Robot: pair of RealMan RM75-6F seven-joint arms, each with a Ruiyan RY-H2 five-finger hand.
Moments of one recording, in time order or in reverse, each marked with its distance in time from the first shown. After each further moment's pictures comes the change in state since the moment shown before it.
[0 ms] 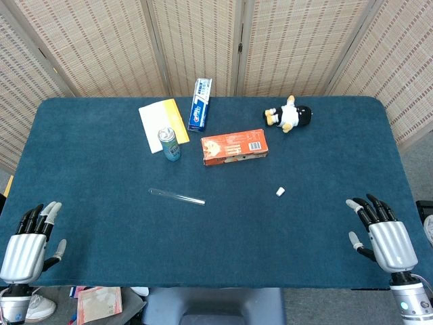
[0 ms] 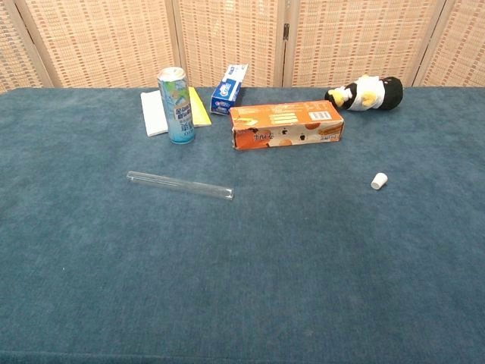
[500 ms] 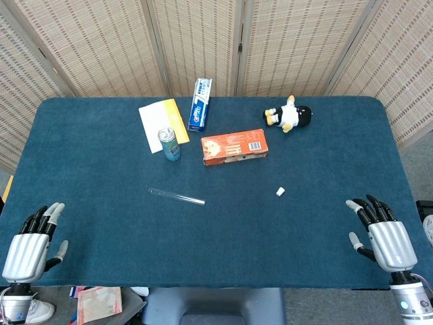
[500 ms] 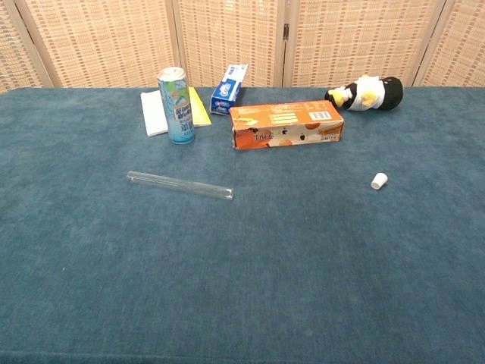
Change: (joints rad) left arm -0.016 0.013 0.016 -0.018 -0.016 -0.014 0.011; right arm 0.006 0.004 -0.007 -0.002 0.016 -0.012 -0.006
